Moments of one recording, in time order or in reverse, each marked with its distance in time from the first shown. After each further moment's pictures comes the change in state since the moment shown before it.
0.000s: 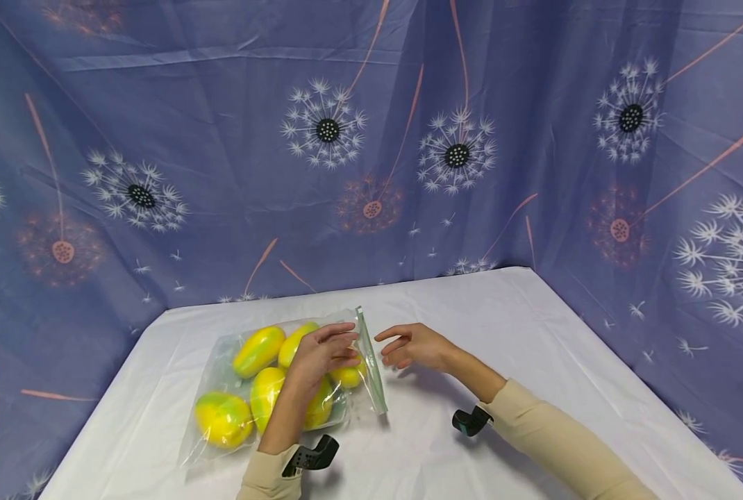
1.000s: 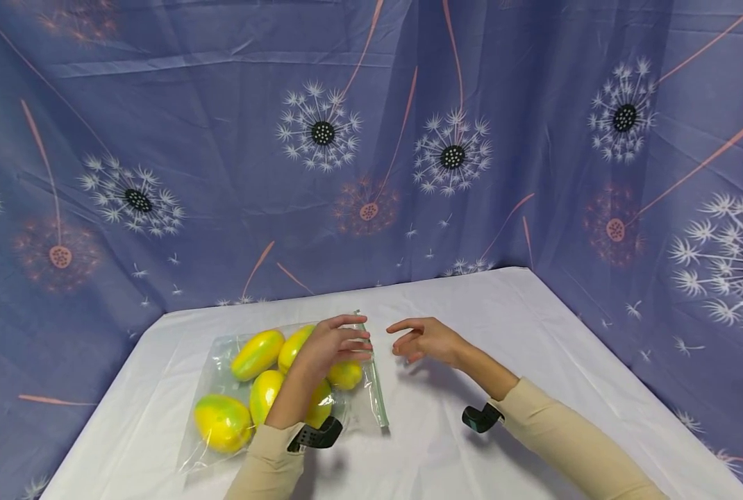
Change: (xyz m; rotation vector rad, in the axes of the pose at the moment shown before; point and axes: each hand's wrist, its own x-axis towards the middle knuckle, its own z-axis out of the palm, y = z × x) left_hand 0.021 0.015 0.016 0.097 -0.136 -0.071; right_hand -0.010 0.003 -0.025 0.017 0.064 -0.013
